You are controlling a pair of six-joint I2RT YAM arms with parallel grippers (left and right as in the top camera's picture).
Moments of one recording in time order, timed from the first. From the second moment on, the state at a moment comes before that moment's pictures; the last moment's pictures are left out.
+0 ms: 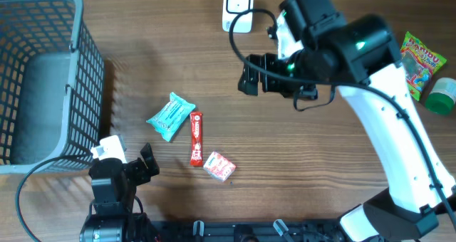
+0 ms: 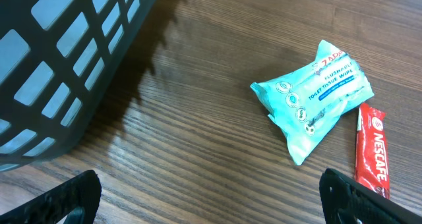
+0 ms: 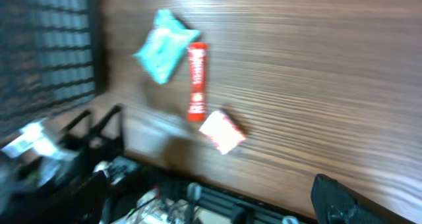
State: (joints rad) left arm 0.06 0.28 0.30 -0.73 -0.12 -0.24; right arm 0.55 1.70 2.05 -1.59 -0.24 0.56
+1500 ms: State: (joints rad) left arm 0.06 0.28 0.30 -0.73 -0.12 -0.24; right arm 1.05 1.75 1.16 -0.85 -0.10 0.38
